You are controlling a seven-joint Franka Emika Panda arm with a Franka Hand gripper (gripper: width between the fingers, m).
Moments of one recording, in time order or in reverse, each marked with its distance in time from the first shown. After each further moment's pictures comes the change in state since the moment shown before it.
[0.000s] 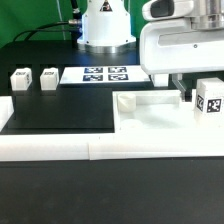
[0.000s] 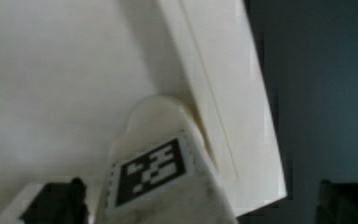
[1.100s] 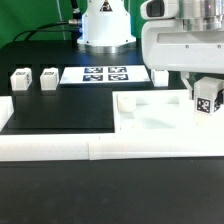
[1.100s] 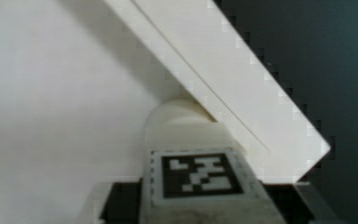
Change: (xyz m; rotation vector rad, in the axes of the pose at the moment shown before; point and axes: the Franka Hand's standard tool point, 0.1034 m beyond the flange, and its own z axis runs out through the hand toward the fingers) arm 0.002 0.003 0.001 -0.023 -0.039 0.853
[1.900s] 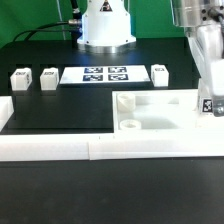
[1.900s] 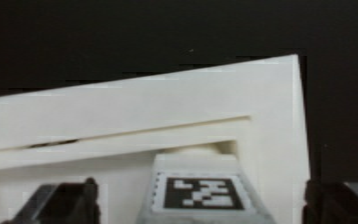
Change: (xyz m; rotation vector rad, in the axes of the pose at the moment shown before) arm 0.000 -0.002 0.003 0.020 -0.051 0.393
